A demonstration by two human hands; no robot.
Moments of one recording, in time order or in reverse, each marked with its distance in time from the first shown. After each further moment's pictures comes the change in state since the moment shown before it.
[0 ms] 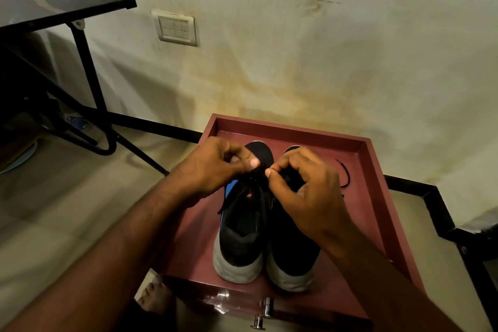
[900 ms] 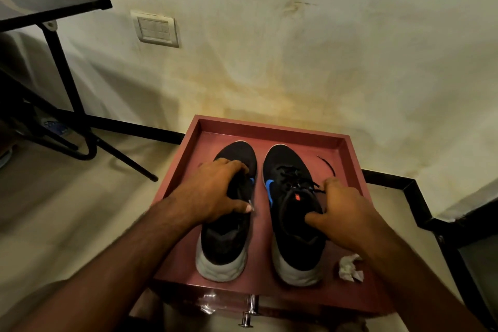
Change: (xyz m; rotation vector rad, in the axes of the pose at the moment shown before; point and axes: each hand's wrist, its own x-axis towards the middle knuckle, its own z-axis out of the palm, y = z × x) left_hand -0.006 -0.001 0.034 0.731 -0.088 0.043; right_hand -0.025 0.031 -0.069 -0.529 -0.508 0.747
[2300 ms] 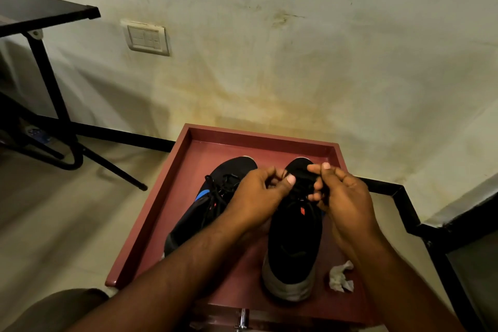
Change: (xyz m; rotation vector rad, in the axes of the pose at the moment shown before) left_hand 0.041 0.073 0.051 -1.011 0.165 0.013; right_hand 0.021 -0.001 0.007 1.326 0.358 -0.016
